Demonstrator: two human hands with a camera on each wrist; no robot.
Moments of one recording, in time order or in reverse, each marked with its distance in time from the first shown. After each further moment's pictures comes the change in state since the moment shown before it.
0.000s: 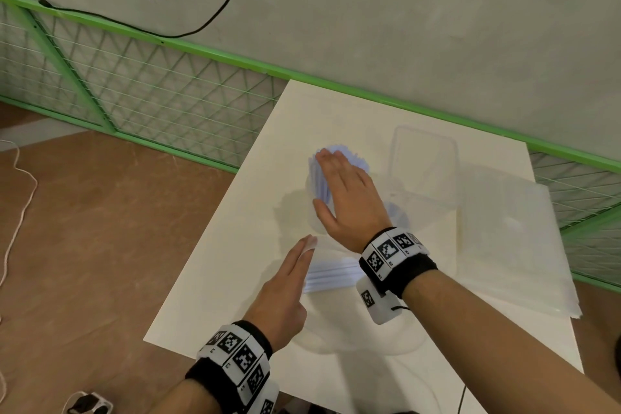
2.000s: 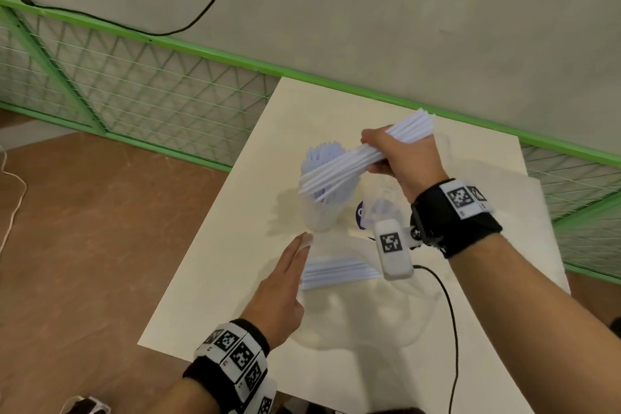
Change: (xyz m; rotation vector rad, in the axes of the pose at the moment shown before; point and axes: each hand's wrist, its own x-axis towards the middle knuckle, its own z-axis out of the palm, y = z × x) left_hand 0.005 -0.002 0.002 0.019 -0.005 0.017; right_hand 0.025 0.021 -0.092 1.113 0.324 0.718
